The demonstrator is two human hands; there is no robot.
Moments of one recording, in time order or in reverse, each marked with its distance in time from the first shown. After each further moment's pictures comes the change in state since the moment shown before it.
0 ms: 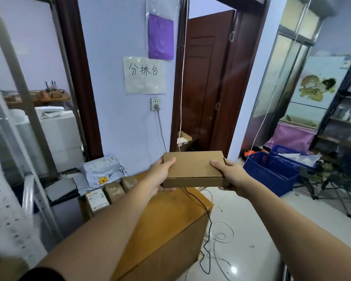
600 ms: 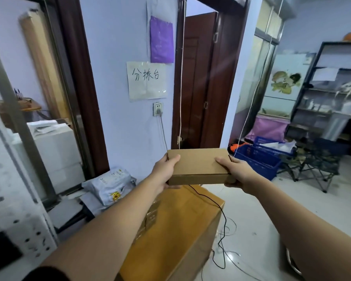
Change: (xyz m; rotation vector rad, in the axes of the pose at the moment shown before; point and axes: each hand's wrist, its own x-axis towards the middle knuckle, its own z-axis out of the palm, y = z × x) left_hand 0.036 0.040 -0.137 0.068 -0.172 0.030; right_hand 0.000 -0.053 0.127 0.041 0.181 0.064
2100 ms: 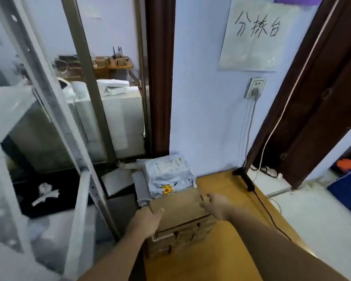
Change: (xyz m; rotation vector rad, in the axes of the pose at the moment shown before) left_hand 0.152 -0.223 -0.205 0.680 0.495 -0.495; right_hand 0.244 0.082 0.315 -1.026 -0.704 -0.223
